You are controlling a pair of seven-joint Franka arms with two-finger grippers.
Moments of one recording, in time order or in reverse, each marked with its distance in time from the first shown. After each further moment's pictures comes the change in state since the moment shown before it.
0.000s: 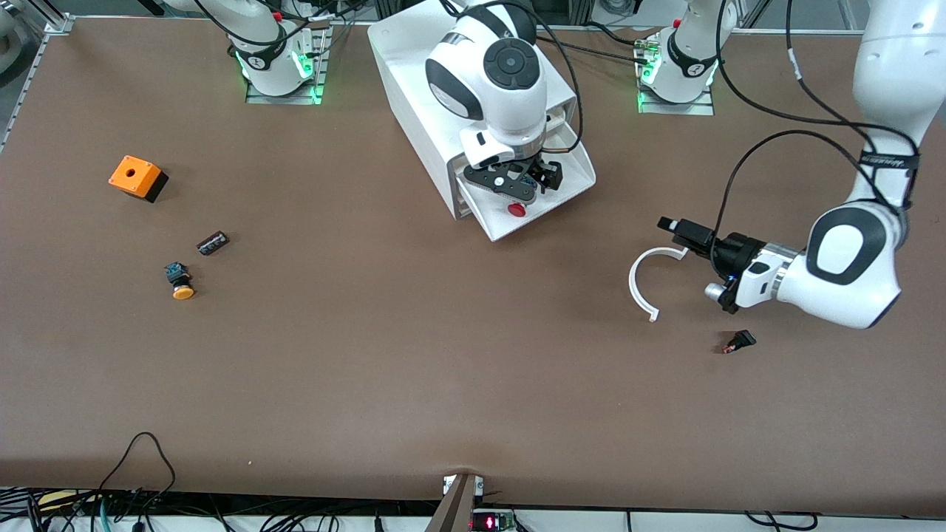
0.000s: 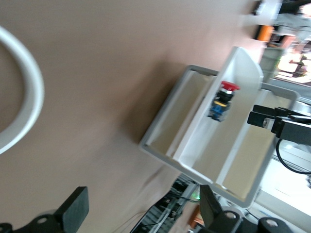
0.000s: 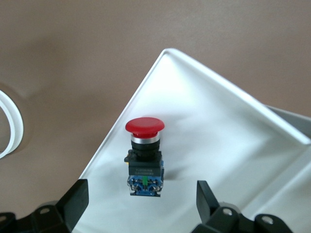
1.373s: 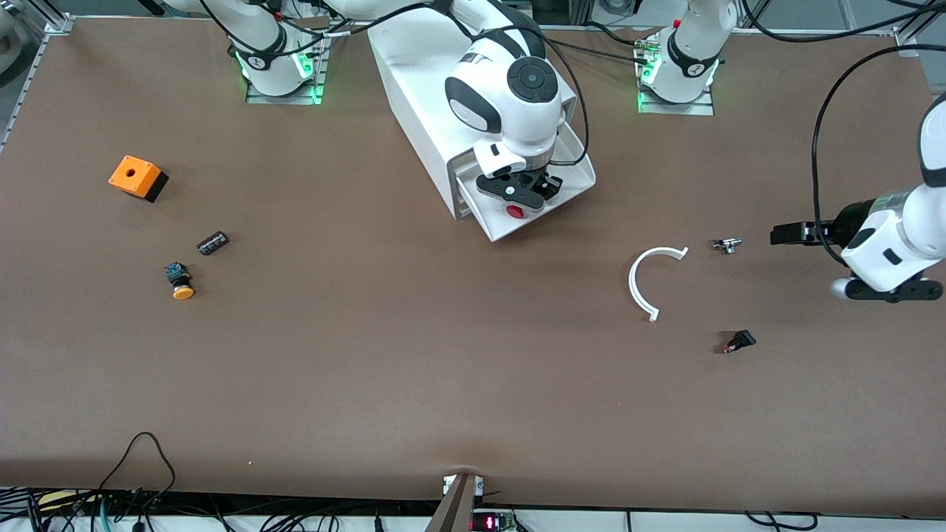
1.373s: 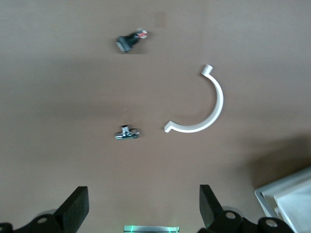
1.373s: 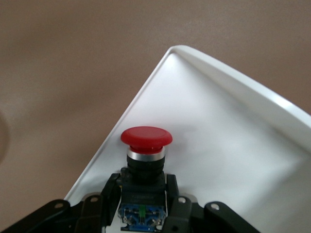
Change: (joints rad) left arm -0.028 -0.240 -0.035 0.223 0.604 0.002 -0.541; right arm 0.025 0.069 -0.006 0.018 -0.082 0.037 0.029
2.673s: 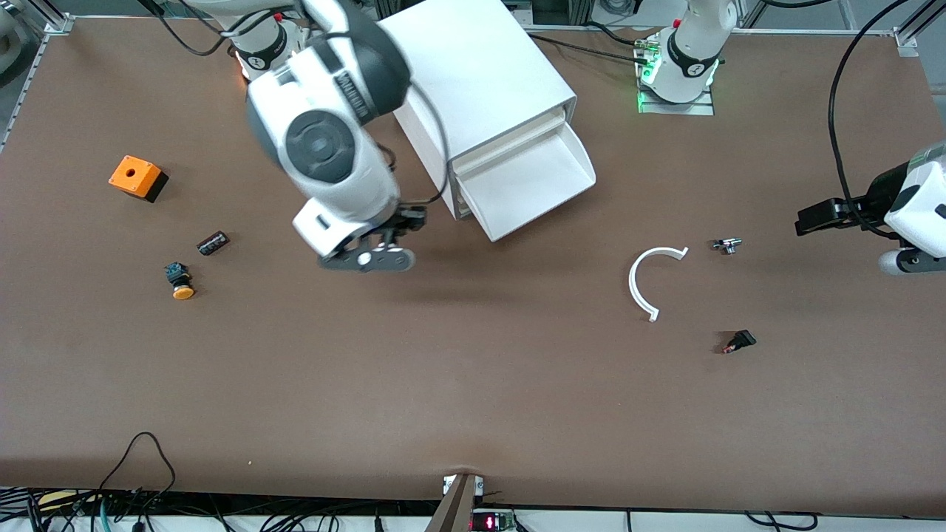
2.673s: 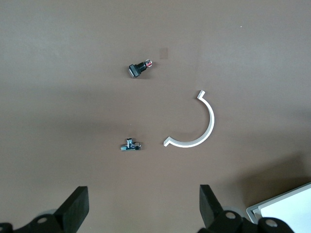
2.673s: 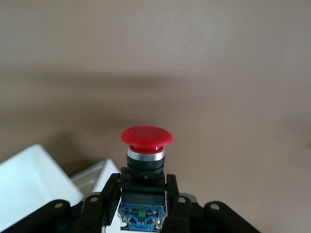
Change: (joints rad) left arm -0.003 -0.080 -0.018 0.048 0.002 0.012 -0.024; right arm -0.421 -0.140 -0.020 0.150 0.082 -0.509 -0.885
